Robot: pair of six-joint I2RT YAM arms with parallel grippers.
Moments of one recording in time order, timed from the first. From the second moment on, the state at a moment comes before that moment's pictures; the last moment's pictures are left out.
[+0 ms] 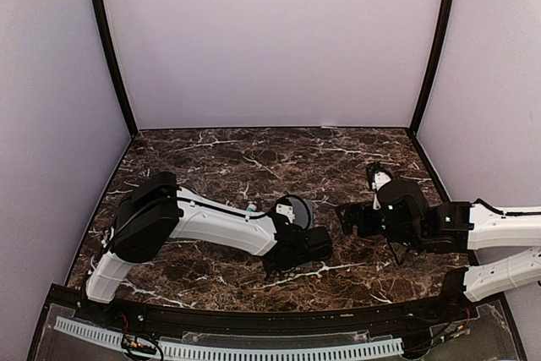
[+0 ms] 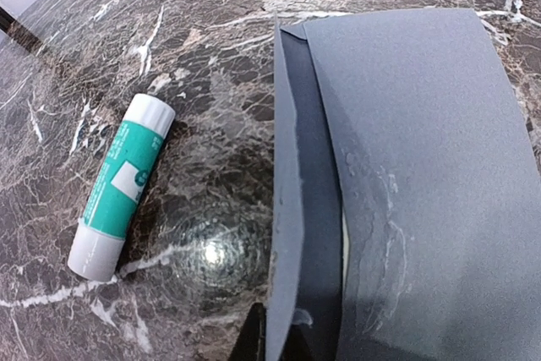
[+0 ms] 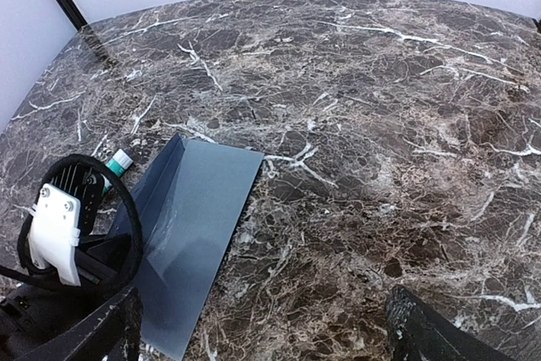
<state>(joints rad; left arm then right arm) -1.27 2.30 1.64 -0.81 -0.85 -1.08 1.05 1.00 0.57 -0.22 0.53 0.60</state>
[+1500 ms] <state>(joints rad) -1.04 1.65 0.84 -0.04 -0.33 -0.31 1.05 1.03 0.61 -0.26 0.41 0.55</state>
